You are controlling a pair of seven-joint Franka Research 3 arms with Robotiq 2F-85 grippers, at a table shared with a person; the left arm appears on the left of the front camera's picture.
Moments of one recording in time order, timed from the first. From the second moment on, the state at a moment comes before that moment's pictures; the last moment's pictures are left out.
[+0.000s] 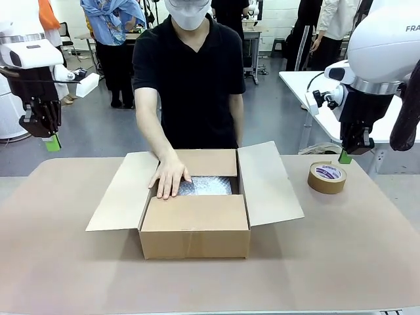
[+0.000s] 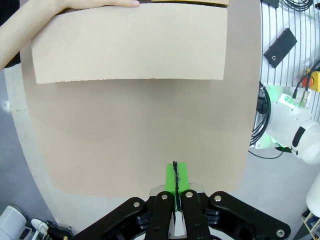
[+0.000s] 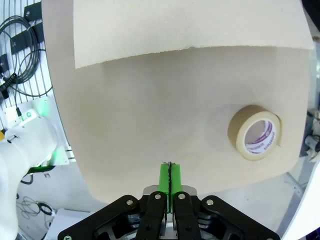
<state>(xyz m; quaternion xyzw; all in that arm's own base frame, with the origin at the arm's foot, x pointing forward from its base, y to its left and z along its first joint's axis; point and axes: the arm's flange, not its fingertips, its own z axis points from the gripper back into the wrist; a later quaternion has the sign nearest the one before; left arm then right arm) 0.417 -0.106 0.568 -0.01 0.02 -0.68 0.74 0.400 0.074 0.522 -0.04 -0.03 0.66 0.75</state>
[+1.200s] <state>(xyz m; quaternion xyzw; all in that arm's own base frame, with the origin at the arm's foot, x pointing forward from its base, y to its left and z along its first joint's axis) 0.417 -0.106 0.568 -0.01 0.02 -0.68 0.74 0.400 0.074 0.522 -0.04 -0.03 0.66 0.75</state>
